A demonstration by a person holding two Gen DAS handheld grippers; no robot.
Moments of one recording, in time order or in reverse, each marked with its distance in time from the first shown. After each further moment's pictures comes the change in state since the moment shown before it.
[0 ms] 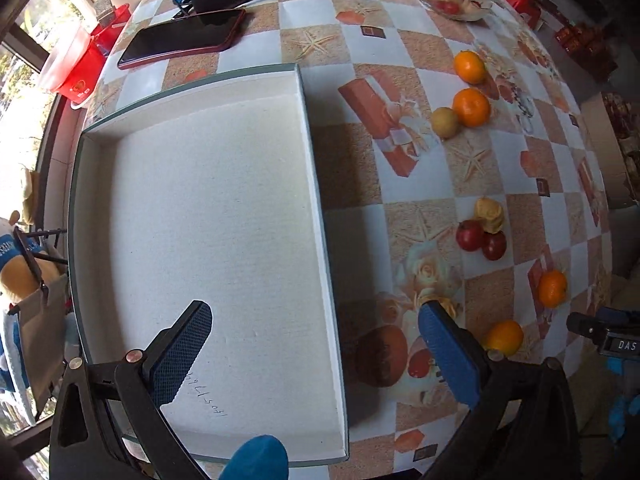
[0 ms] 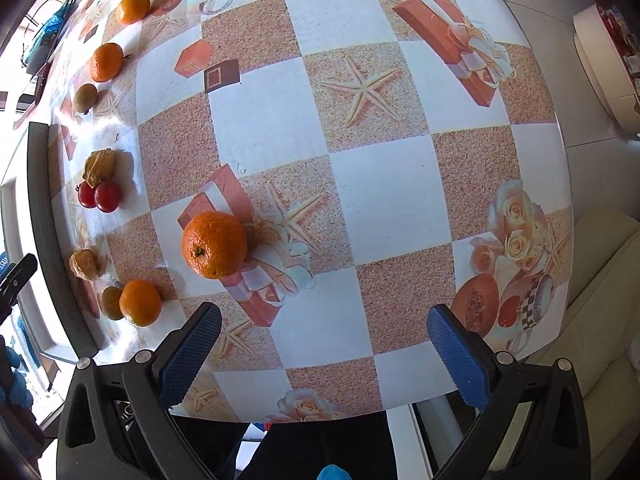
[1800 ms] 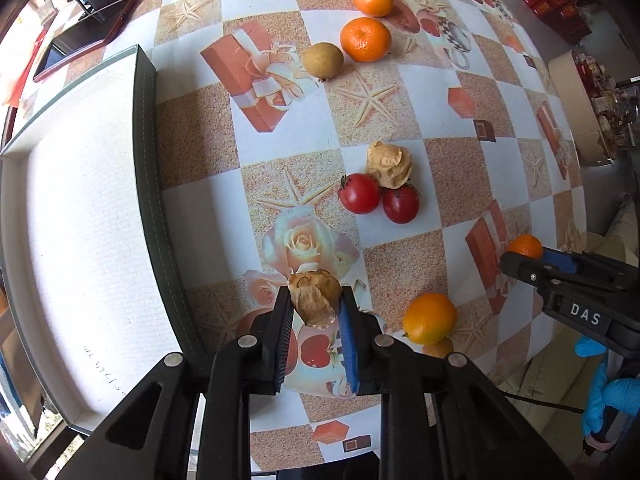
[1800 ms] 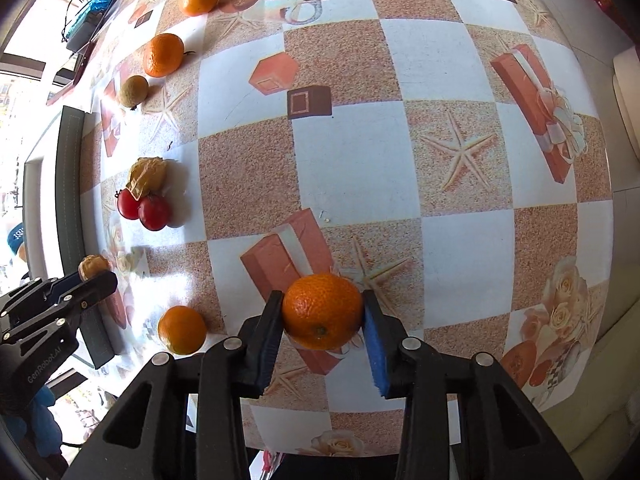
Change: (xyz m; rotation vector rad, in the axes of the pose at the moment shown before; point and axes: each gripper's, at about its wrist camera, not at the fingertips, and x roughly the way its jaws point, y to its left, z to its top) left arm 0.057 -0.073 0.006 0.076 0.136 -0.087; right arm 0.039 0.047 -0.003 -0.130 -0.080 0.074
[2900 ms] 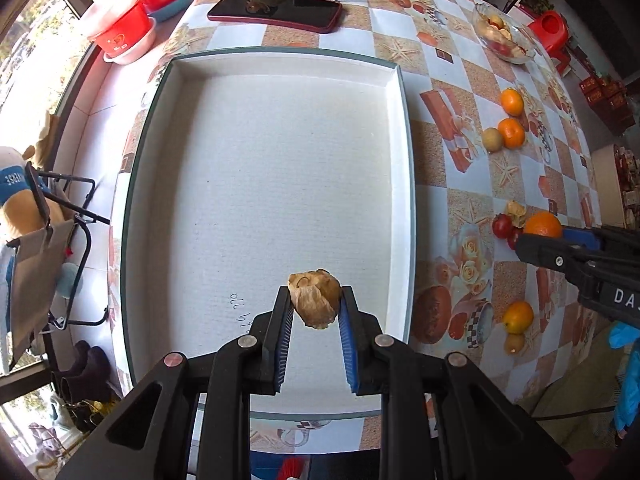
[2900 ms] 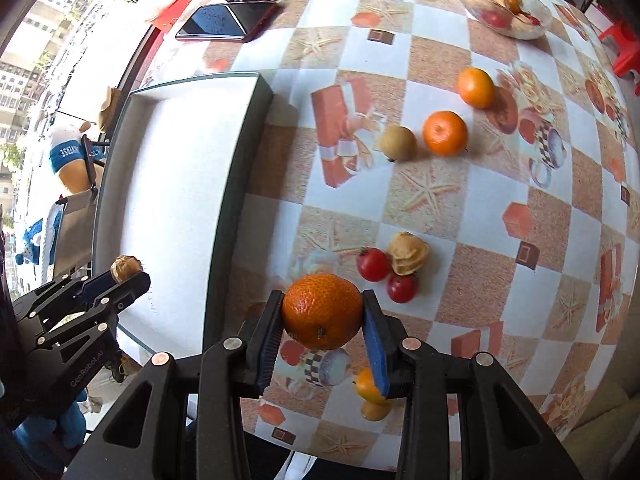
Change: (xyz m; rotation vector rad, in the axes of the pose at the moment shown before) left arm -0.081 0.145 -0.079 -0.291 -0.146 0.072; right arm -0.050 0.178 0.017 -0.396 -0.052 0.041
